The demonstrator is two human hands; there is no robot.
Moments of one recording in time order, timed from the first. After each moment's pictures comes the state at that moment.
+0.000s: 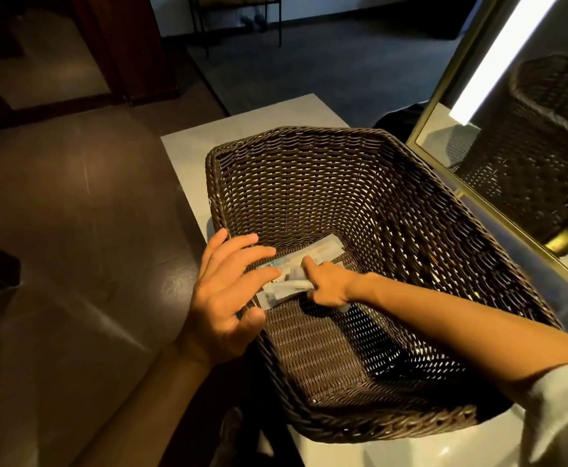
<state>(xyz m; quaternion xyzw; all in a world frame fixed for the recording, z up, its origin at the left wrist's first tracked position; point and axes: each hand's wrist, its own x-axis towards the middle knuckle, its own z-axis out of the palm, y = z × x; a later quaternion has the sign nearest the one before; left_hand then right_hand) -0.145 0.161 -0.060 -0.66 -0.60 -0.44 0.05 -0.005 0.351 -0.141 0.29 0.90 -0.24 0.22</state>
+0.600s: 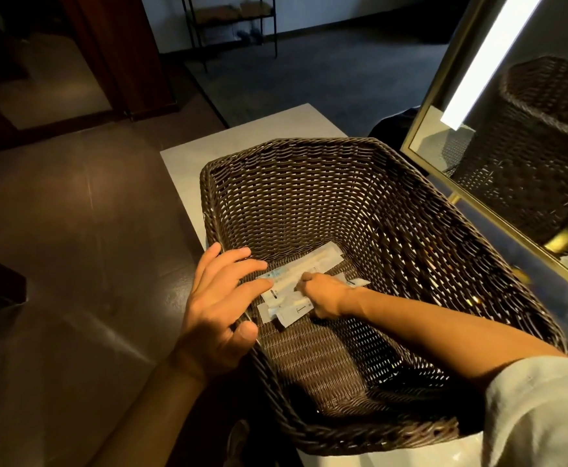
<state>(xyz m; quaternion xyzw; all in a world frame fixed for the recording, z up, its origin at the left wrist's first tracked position) -0.146 0.159 -0.059 -0.67 -0.62 -0.42 0.05 -0.004 0.350 -0.166 0.26 0.93 -0.17 0.22</state>
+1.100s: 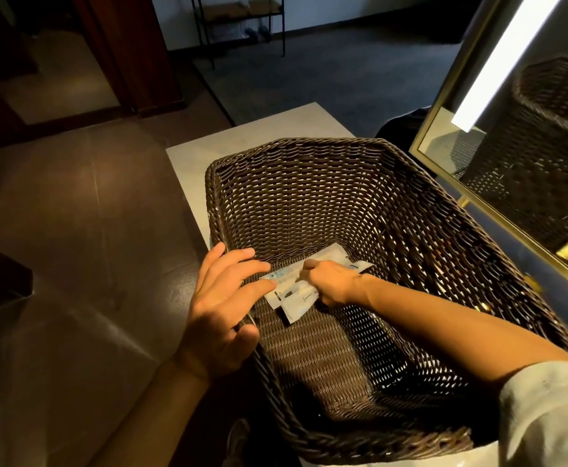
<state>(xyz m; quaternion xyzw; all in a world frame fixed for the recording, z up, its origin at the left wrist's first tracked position) -0.145 0.162 -0.063 -0.66 -0.62 -0.42 0.05 -0.011 0.372 -0.149 0.23 0.94 -0.14 0.22</state>
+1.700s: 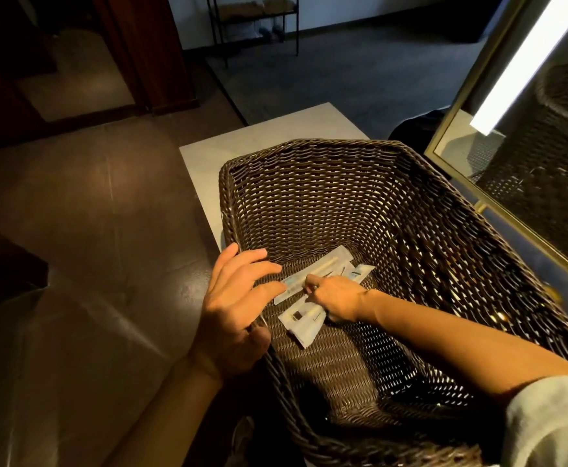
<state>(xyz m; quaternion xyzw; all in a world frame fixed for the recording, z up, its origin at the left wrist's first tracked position) -0.144 0.165 -0.061 -0.65 -0.62 -0.44 0.05 -0.007 0.354 -0.154 0.14 0.96 -0.08 0.22</state>
